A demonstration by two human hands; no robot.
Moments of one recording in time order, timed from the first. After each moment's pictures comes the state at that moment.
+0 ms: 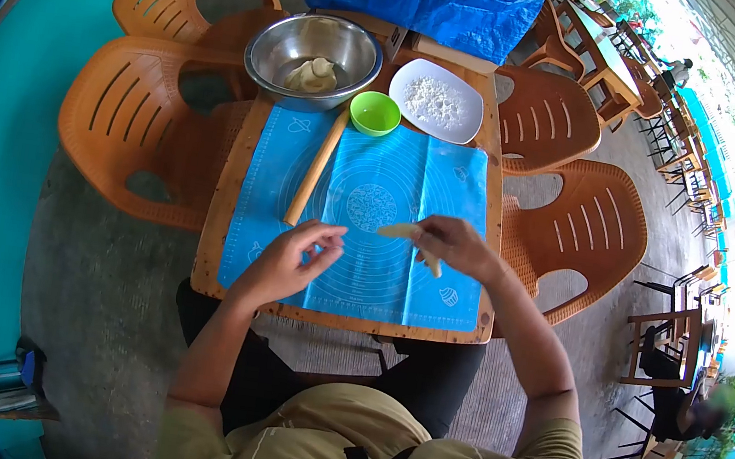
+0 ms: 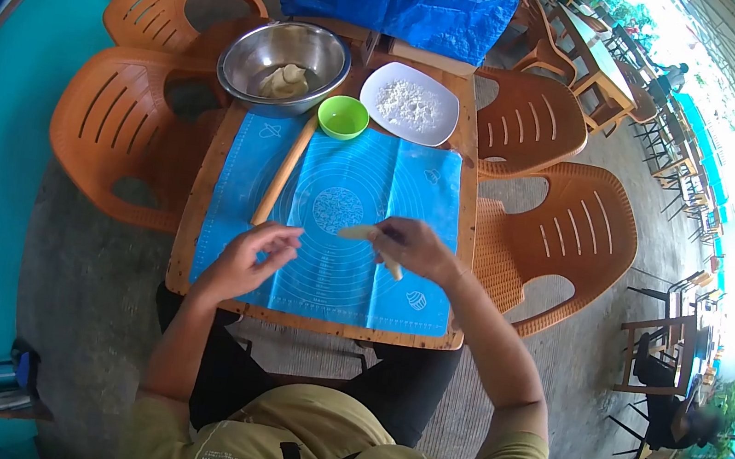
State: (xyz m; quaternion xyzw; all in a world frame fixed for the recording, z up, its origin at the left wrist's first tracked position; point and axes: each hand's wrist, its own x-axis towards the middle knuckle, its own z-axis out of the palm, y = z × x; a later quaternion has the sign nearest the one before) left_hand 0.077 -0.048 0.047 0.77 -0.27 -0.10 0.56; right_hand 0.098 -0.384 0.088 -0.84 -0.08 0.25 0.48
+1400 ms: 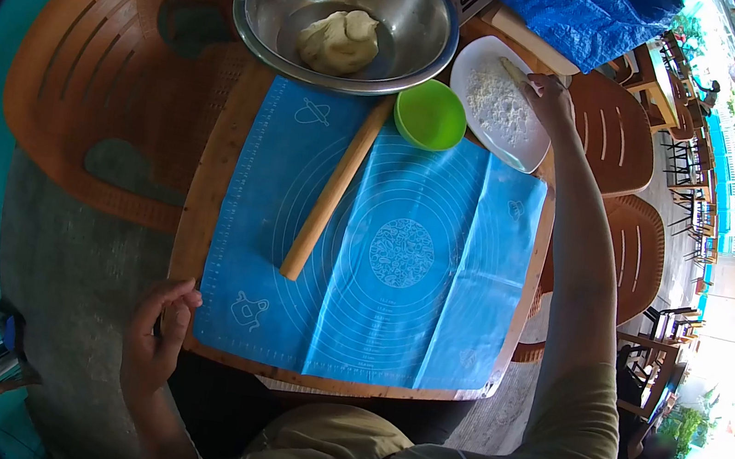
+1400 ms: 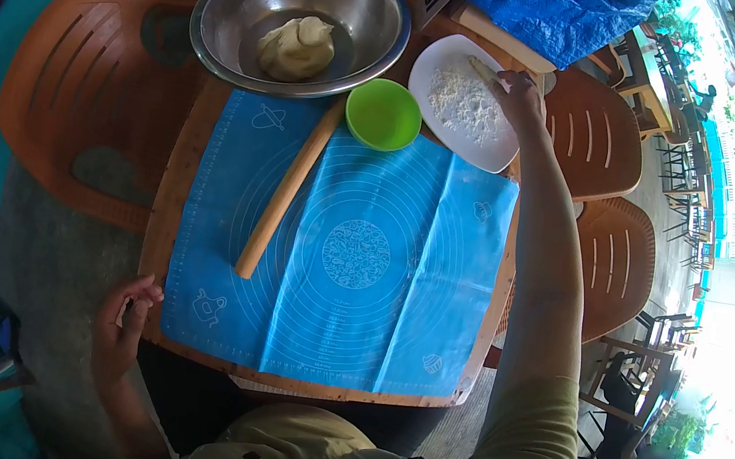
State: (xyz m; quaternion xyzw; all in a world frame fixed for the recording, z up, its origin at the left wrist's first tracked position) left_hand 0.056 0.088 0.028 0.82 0.01 -0.02 0.57; right_hand 0.492 -0.524 -0.018 -0.99 -0.07 -0.11 0.08
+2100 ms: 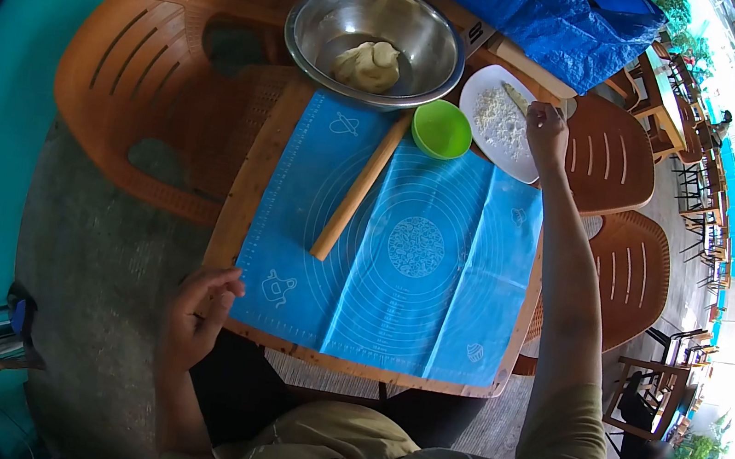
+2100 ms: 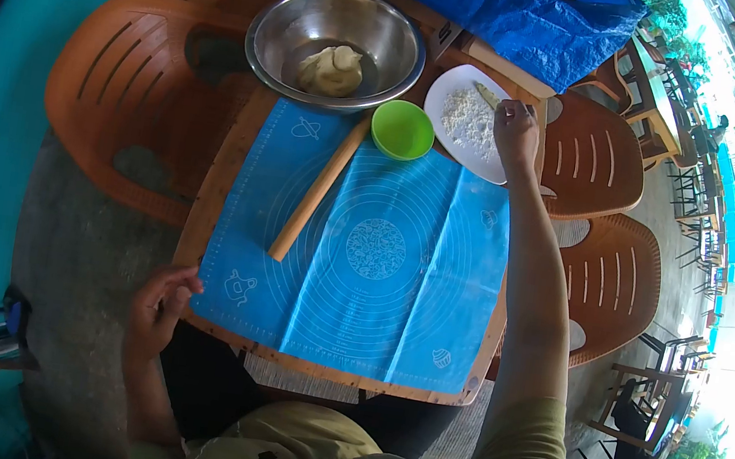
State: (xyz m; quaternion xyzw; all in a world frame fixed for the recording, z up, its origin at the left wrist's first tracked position) left_hand 0.037 0.075 0.036 0.81 -0.04 0.03 0.58; right_hand 0.431 -0.468 -0.002 -0.95 -0.01 -0.26 0.15
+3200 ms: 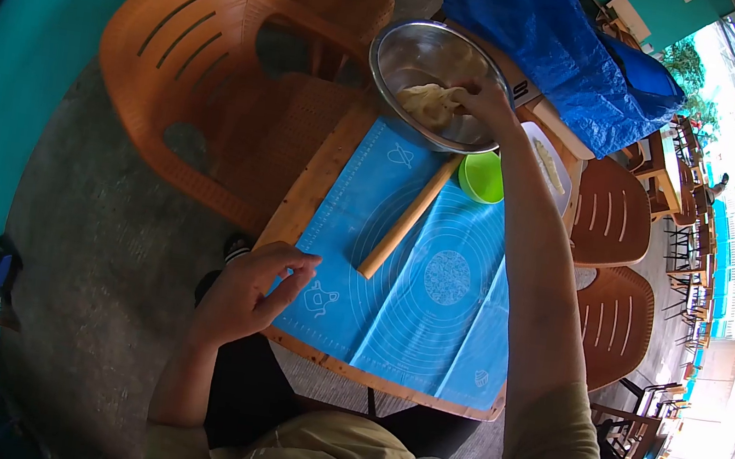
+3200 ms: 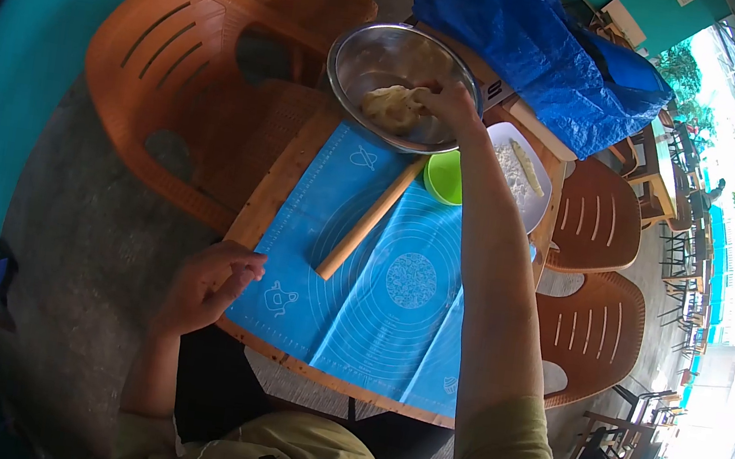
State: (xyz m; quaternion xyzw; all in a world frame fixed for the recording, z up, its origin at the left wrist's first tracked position) left_hand 0.076 0.085 0.044 0.78 -0.13 0.03 0.61; right_hand 0.491 -0.223 0.043 -0.89 -0.12 0.11 0.44
